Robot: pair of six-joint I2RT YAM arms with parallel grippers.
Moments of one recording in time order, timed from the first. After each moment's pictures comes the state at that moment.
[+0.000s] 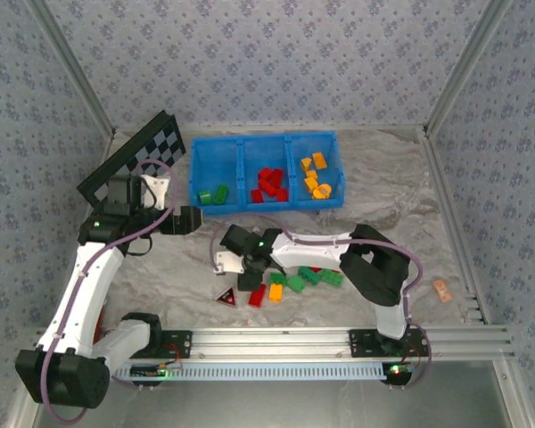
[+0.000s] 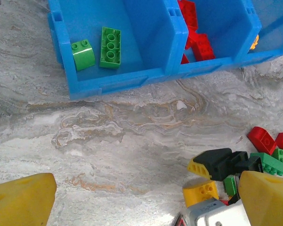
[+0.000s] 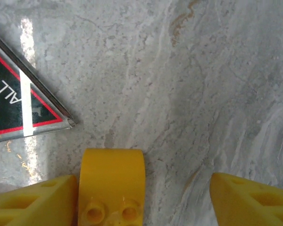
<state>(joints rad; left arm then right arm) -0.12 0.99 0.98 -0.84 0.37 -0.12 1.10 1.91 1.26 -0.53 0.02 -0.55</state>
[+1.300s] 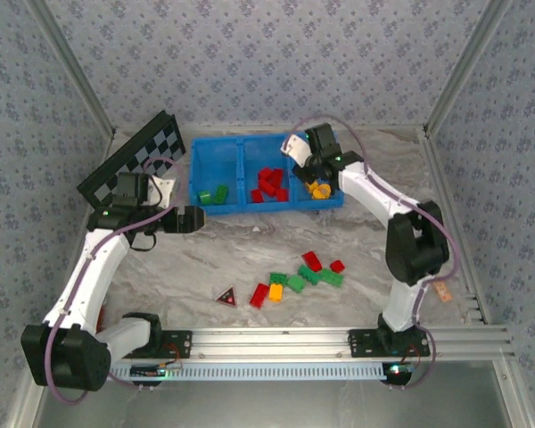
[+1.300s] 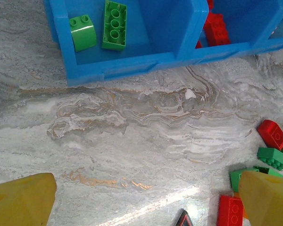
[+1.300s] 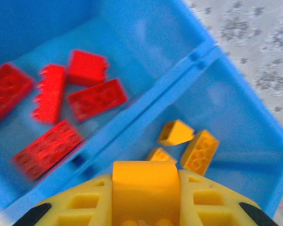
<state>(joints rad) -0.12 1.09 0.98 -0.84 0.38 -0.12 0.42 1.86 1.53 -0.43 0.02 -0.57</state>
